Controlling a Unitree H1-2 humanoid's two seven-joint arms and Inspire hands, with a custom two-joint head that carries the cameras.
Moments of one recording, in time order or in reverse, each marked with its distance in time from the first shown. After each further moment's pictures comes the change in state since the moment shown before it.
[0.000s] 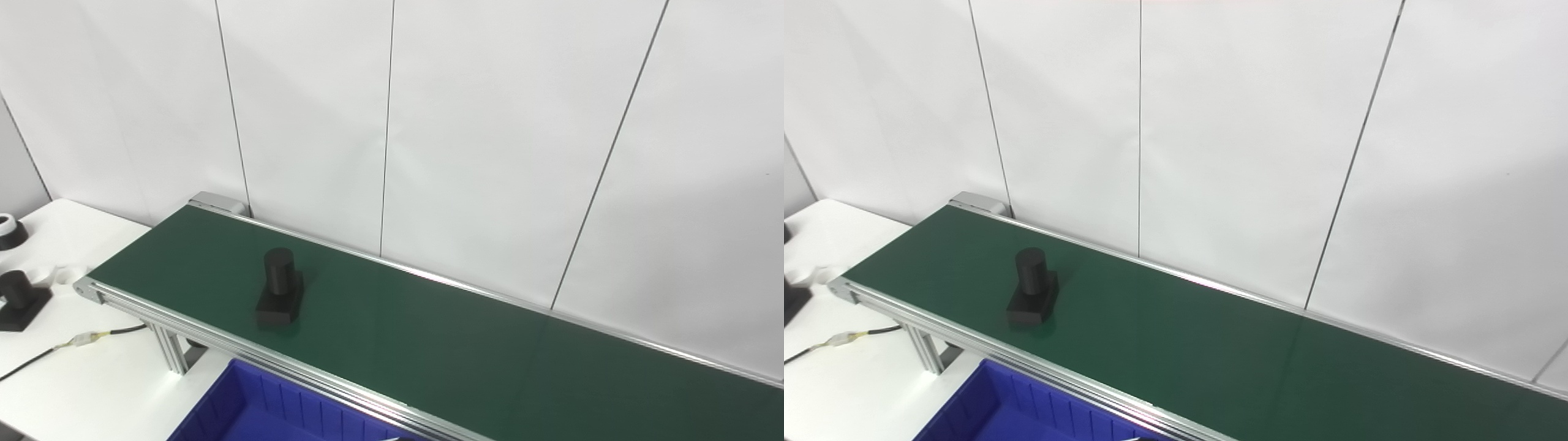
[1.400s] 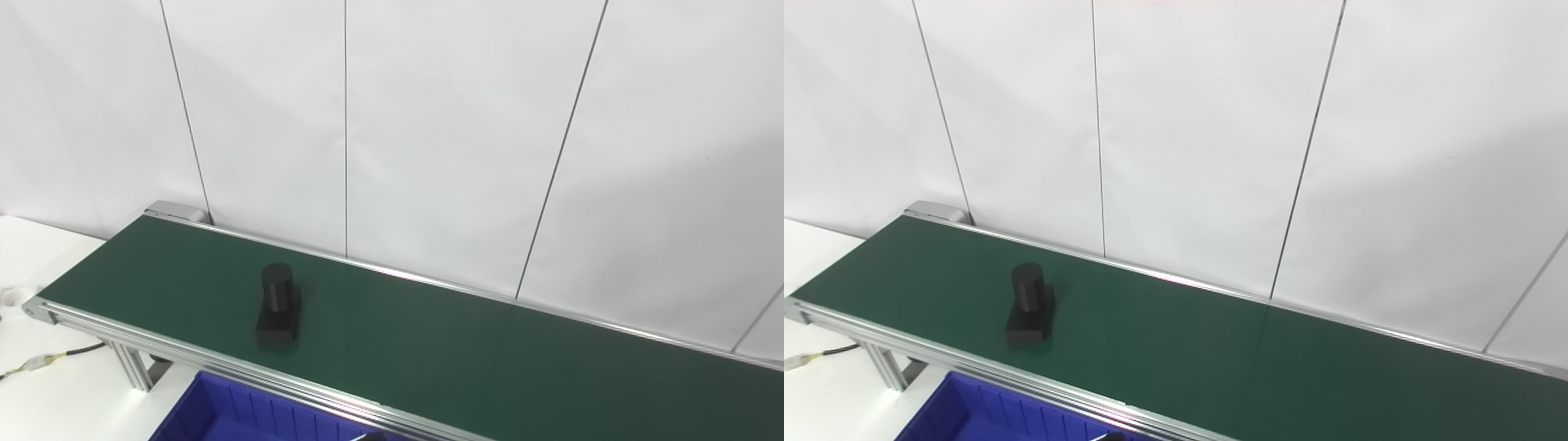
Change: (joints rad) left arm 0.019 0.015 0.003 -0.035 -0.046 0.017 -0.032; right arm 0.017 0.000 0.009 -0.041 -0.020 0.000 -0.009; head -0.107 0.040
